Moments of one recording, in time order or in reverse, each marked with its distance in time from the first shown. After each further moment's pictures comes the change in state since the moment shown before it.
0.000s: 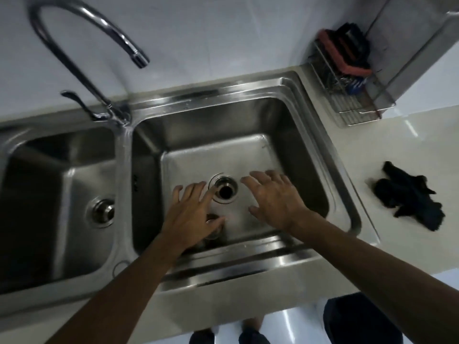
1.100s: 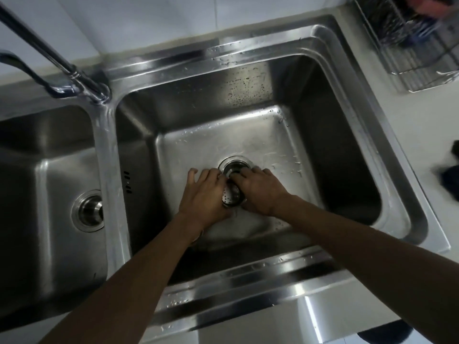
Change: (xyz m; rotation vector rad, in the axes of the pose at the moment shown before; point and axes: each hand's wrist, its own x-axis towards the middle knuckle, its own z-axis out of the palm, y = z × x) left_hand 0.067 -0.039 0.070 0.015 -0.131 0.070; right_hand 0.108 -0.032 0.089 0.020 -0.201 -0.046
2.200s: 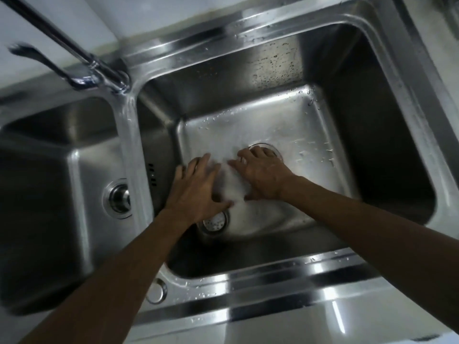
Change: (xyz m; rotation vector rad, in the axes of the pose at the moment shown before) left_hand -0.031 -0.056 -0.026 -0.021 -0.200 -0.117; right_hand 0.043 -0.019 0.000 -0.046 -0.003 -0.171
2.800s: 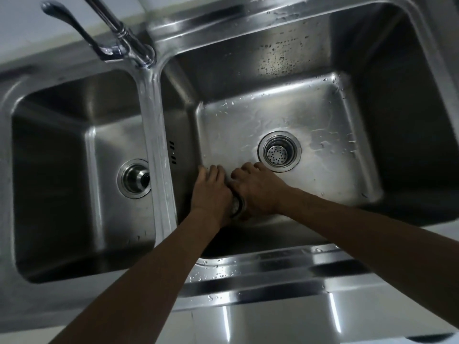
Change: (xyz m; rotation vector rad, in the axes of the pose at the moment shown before) left_hand -0.033 0.023 0.015 0.401 -0.226 0.006; right_hand 0.002 -0.065 0.030 -0.111 0.010 -0.202
